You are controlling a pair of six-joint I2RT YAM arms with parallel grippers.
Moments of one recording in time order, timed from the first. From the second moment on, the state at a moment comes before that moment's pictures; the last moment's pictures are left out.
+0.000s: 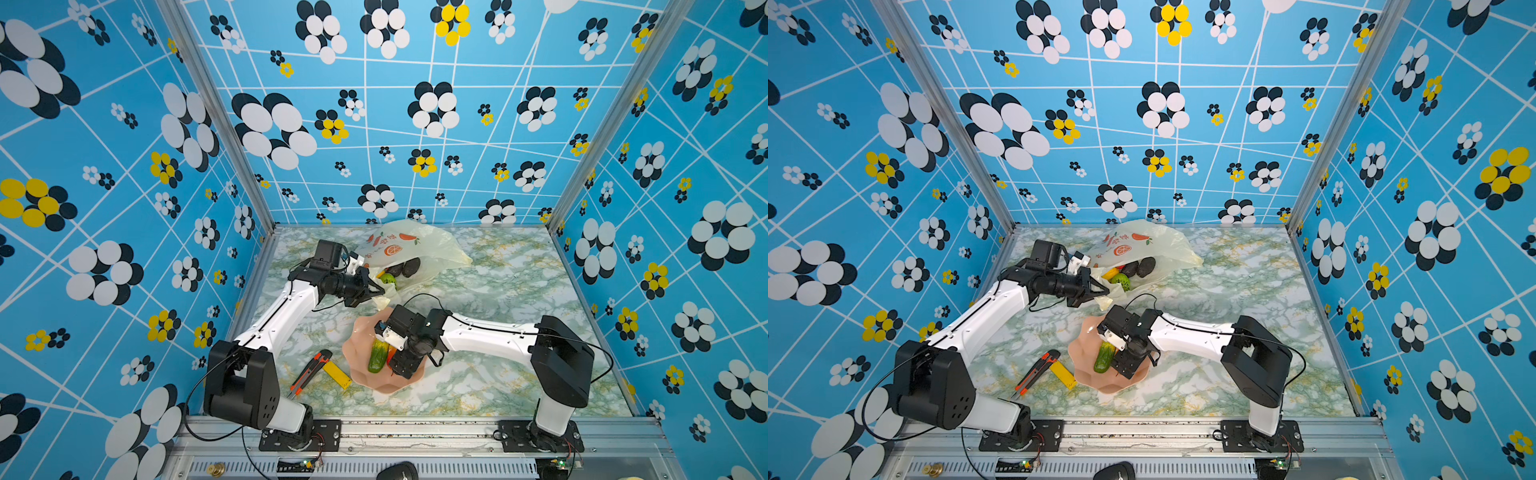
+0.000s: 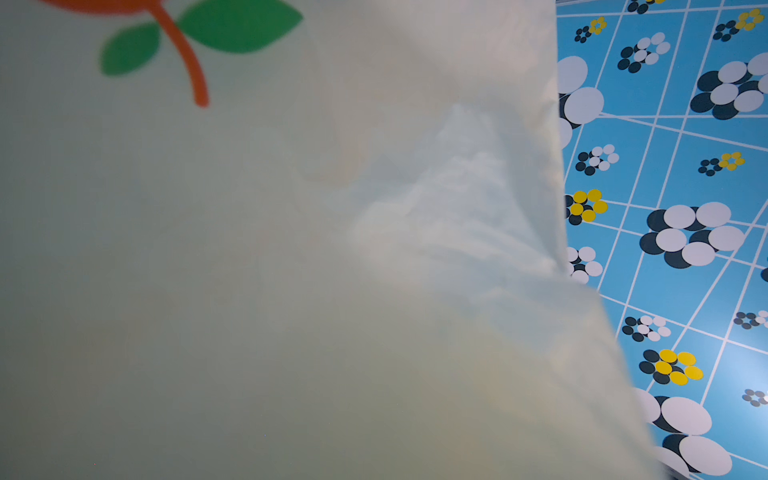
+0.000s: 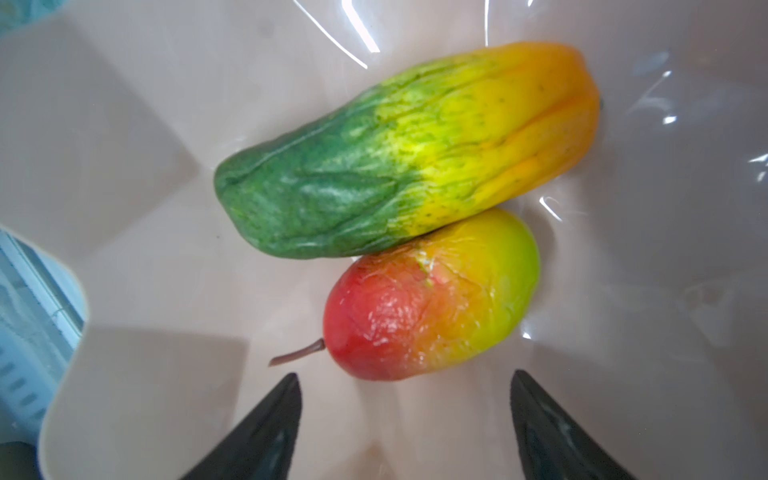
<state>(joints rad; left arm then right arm) -0.23 1.47 1.13 -0.60 0.82 -0.74 1.06 1.81 1.25 -0.70 -0.08 0.02</state>
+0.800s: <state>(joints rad) -0.23 1.46 1.13 -0.61 0.82 -0.74 1.06 1.98 1.41 -0.73 -0.05 -0.07</state>
